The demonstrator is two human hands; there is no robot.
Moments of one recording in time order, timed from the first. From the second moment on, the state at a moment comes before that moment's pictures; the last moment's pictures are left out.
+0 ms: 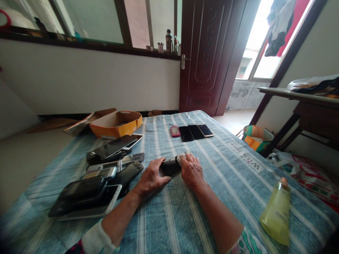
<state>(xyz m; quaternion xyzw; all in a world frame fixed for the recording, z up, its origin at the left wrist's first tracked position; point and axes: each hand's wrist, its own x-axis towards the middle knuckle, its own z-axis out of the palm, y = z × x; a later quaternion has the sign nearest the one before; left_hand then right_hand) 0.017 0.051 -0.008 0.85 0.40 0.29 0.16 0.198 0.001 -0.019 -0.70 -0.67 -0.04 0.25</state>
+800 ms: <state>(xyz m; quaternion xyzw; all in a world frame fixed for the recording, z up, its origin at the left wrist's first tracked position) 0.017 0.051 -0.006 0.86 0.40 0.29 0.16 0.200 0.009 -0.013 -0.70 -0.66 -0.02 0.28</state>
